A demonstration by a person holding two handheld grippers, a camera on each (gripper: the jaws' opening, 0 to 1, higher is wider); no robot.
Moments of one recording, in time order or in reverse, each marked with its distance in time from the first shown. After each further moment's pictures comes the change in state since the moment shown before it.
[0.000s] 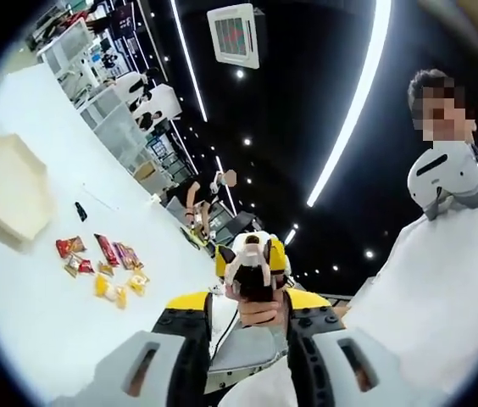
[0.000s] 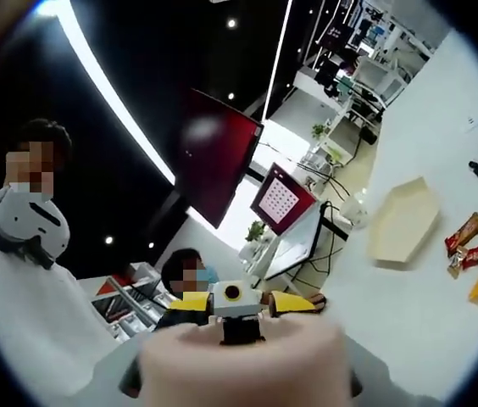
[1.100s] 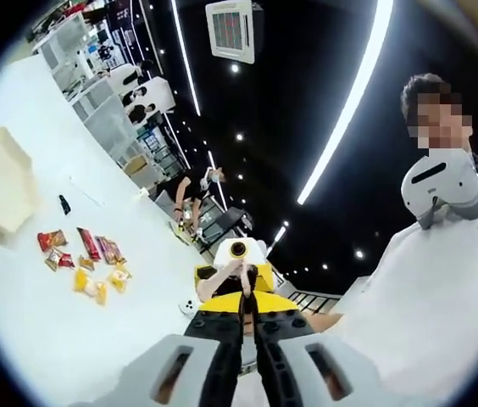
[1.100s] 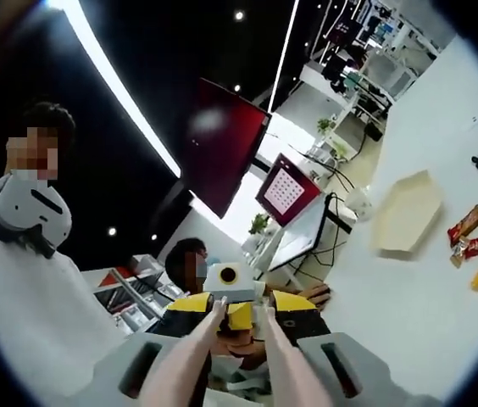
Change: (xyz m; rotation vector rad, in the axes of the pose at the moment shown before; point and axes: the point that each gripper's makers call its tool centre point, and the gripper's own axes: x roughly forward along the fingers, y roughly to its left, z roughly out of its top) left arm 0.012 -0.019 0.004 -0.028 -0.009 -0.041; right arm -0.004 0.007 -0.013 0.024 -0.021 0.010
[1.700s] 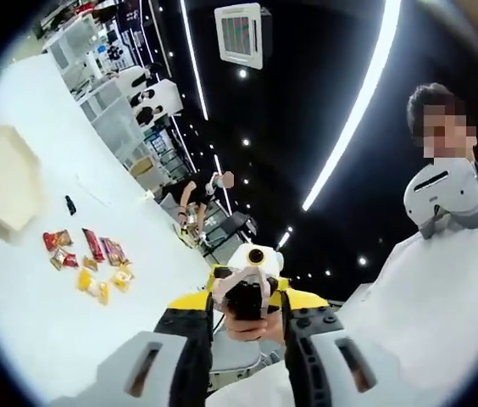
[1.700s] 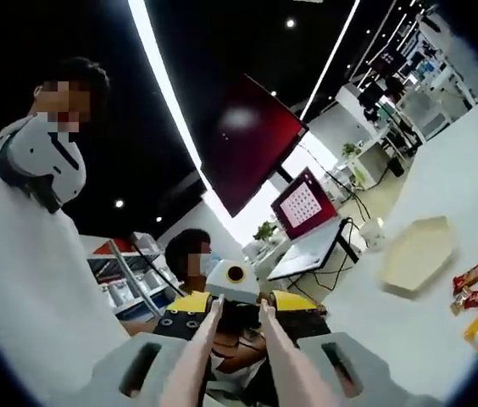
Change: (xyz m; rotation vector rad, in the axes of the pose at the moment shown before) left arm -0.009 -0.009 0.006 -0.012 -0.010 0.012; right arm 0.004 0.019 0.002 -0.240 0.020 0.070
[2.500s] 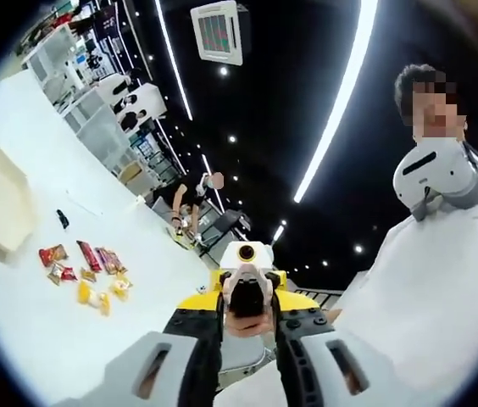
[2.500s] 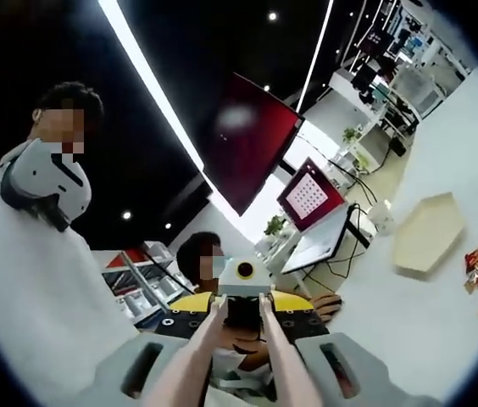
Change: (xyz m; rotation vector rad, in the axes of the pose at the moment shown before) left arm 0.004 0.006 0.000 0.046 0.027 -0.025; right arm -0.003 0.003 -0.007 0.108 0.031 0.023
